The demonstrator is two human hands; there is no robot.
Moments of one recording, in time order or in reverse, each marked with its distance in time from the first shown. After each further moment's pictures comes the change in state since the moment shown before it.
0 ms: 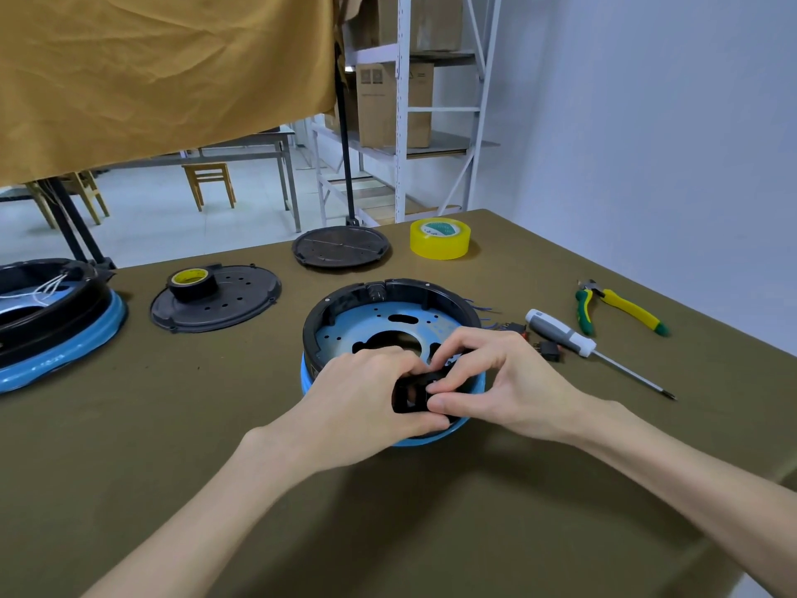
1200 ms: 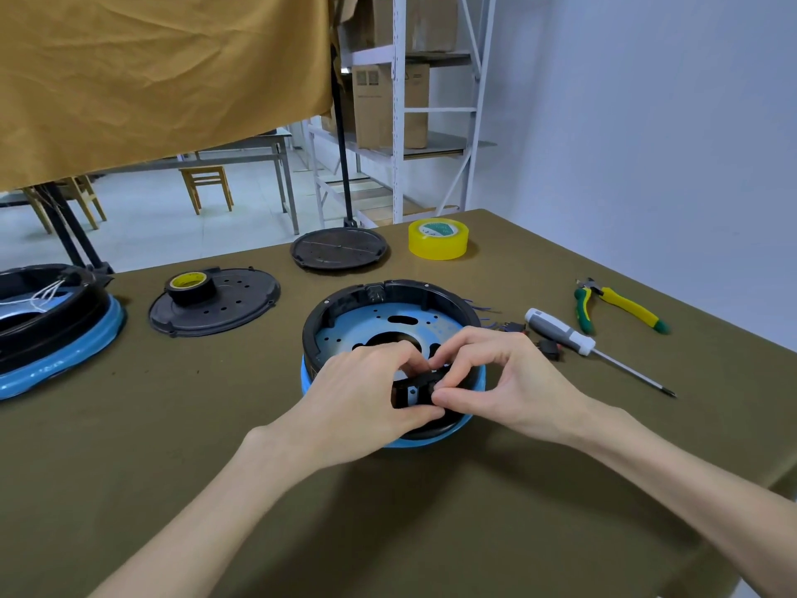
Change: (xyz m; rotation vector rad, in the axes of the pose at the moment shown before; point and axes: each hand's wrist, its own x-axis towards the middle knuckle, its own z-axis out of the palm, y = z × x) left_hand 0.004 -0.004 0.002 -0.002 0.029 -0.030; right_hand -0.003 -0.005 0.001 0.039 0.048 0.070
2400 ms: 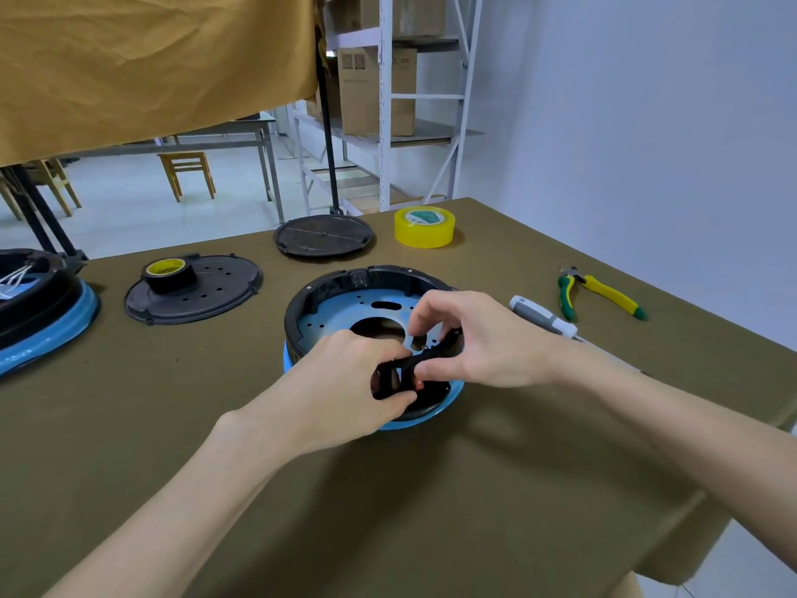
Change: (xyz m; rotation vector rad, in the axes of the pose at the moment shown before) left_hand 0.000 -0.002 -0.004 -0.002 -0.036 0.112; right_hand 0.032 -0.006 -0.018 -0.253 -0.163 0.054
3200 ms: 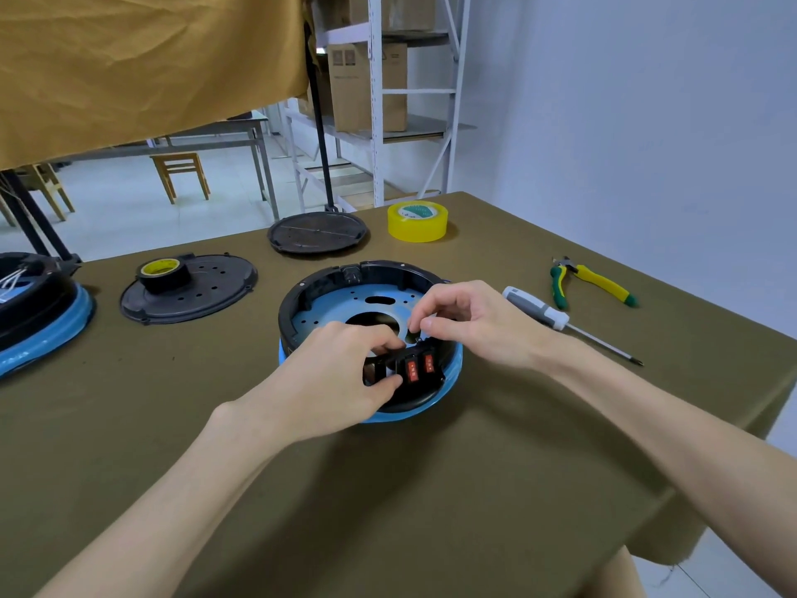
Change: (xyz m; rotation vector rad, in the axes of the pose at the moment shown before) left_hand 0.000 0.001 -0.001 -0.063 0.023 -0.041; right_hand -0.002 0.014 0.004 0.287 0.093 0.054
